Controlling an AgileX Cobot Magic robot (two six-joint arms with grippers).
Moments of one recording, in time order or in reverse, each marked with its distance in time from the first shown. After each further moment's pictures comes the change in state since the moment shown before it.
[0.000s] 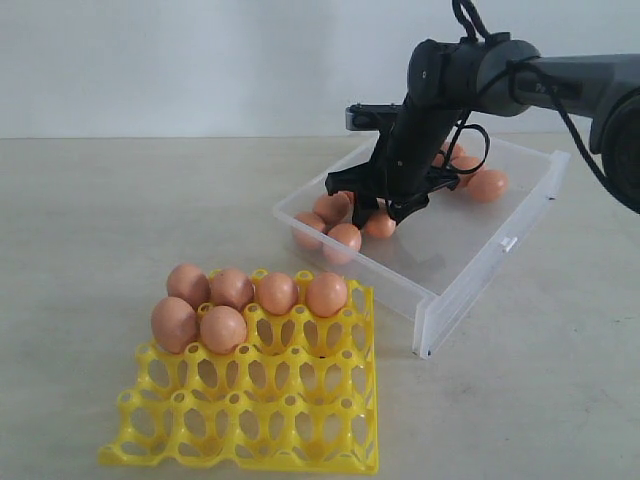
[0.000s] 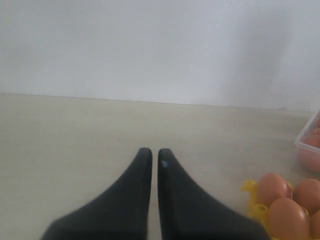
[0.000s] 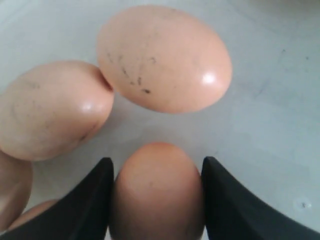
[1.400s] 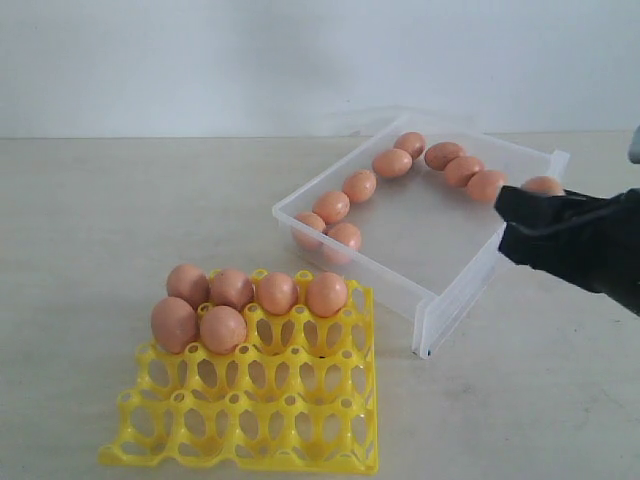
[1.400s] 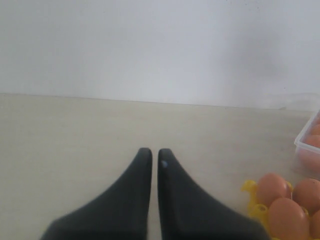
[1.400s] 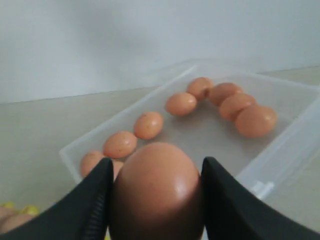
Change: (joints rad) left arm 0.000 0.000 0.000 0.000 0.000 0.000; right arm 0.003 -1.152 1.708 -0.246 -1.643 0.321
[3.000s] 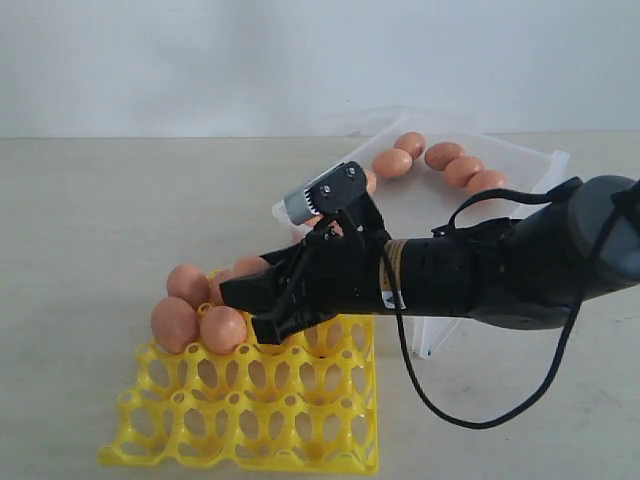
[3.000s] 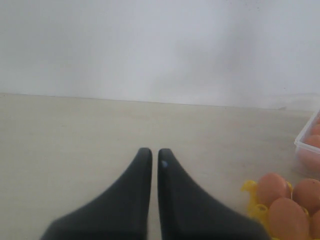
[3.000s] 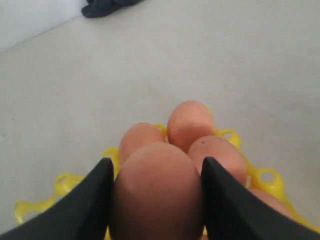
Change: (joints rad) left arm 0.000 0.000 0.000 0.000 0.000 0.000; right arm 0.237 0.663 -0.553 -0.842 -0.109 0.437
